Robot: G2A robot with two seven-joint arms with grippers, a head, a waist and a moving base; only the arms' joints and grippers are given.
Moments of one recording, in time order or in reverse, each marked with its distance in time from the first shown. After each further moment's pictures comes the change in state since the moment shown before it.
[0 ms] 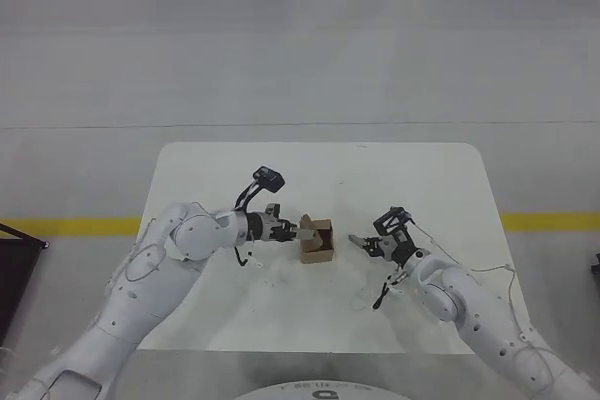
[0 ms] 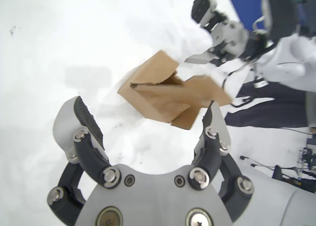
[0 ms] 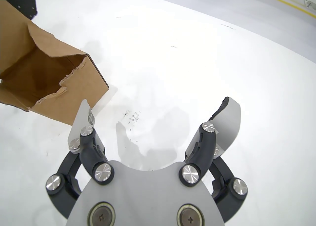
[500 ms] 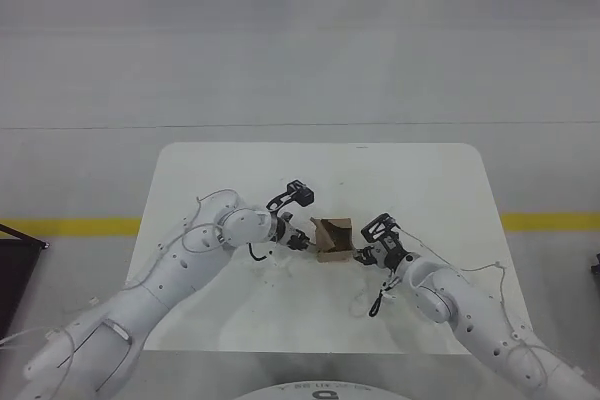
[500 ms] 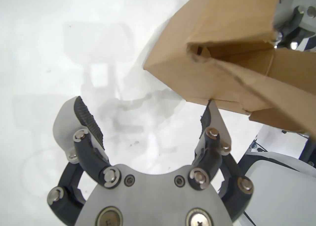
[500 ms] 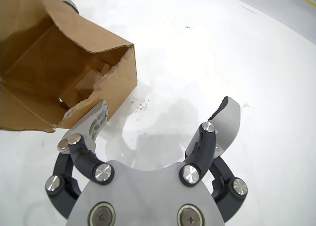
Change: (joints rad) left arm -0.269 -0.096 0.320 0.363 0.165 -0.063 -0.034; right arm 0.053 0.005 -0.097 0.004 -0.025 0.024 0.096
